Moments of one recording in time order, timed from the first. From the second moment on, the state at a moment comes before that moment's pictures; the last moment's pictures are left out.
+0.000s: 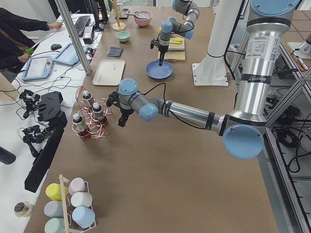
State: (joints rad) left arm -1.22 -1.68 -1.67 -1.99 -2.29 -0.33; right arm 0.40 -0.90 1.71 -1.59 1.74 1.40
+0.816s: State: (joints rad) left arm -1.30 -1.68 -1.67 -1.89 -2.31 -0.20; right arm 0.38 -0.88 1.61 -1.45 1.70 1.44
